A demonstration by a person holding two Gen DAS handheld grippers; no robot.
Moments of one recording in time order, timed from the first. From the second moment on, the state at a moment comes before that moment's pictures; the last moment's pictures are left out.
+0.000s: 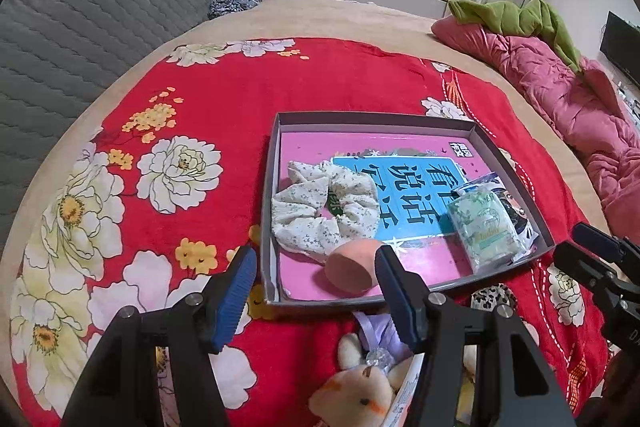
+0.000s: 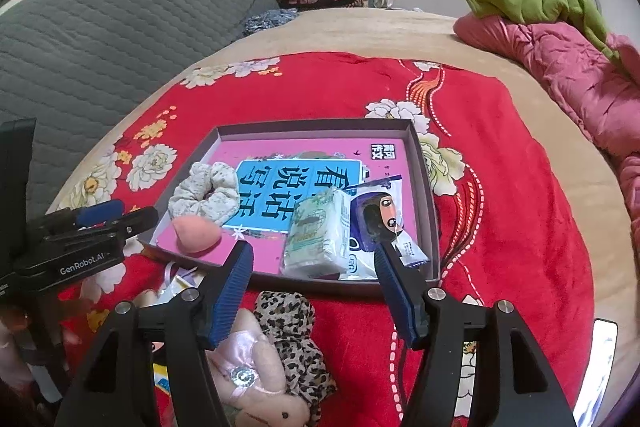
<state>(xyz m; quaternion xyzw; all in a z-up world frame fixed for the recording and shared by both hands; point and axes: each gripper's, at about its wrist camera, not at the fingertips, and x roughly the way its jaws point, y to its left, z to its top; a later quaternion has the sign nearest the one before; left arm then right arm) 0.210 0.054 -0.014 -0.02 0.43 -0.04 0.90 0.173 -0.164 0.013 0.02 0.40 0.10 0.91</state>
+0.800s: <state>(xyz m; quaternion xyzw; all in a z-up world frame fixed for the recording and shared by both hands) 0.173 0.071 0.003 -0.03 0.41 -0.03 0.91 0.141 -0.162 0.034 0.00 0.38 0.11 0.92</state>
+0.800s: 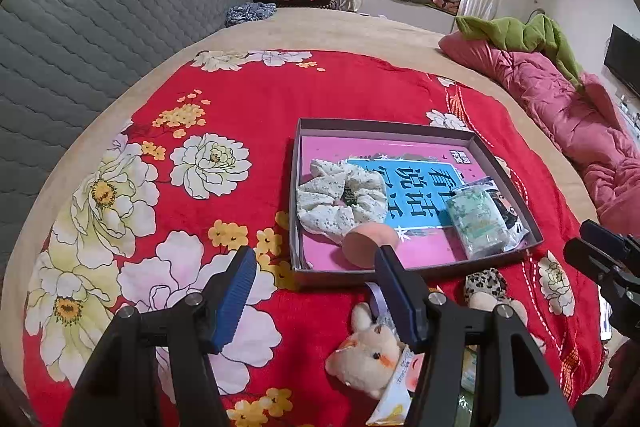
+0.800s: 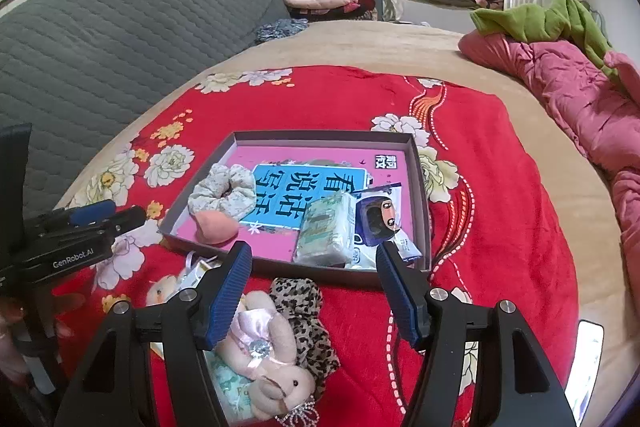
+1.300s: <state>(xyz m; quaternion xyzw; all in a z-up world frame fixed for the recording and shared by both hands) 0.149 0.061 -0.002 -0.02 0.43 -0.03 0.90 0.128 -0.157 0.021 -0.01 0.39 0.12 0.91</state>
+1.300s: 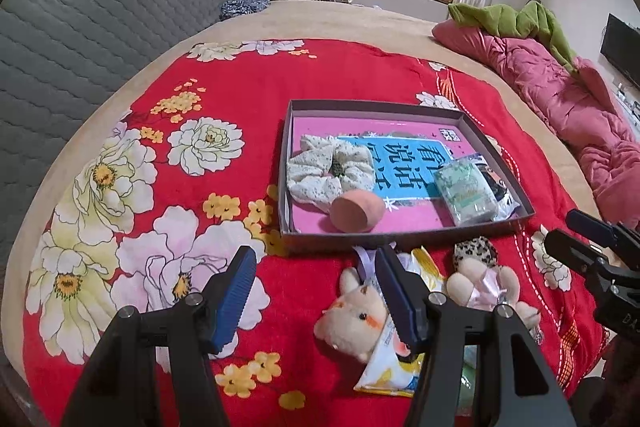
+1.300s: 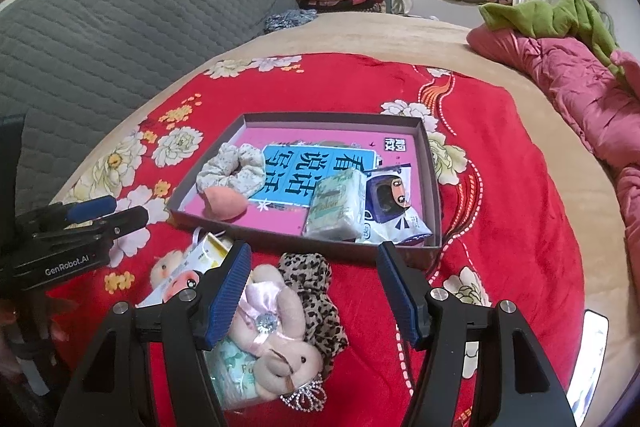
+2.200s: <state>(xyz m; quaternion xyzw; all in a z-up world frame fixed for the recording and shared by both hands) 0.097 0.029 -0.022 0.01 0.46 -0.07 0.88 0.078 -0.172 0.002 -0.02 0.42 0.13 0.90</state>
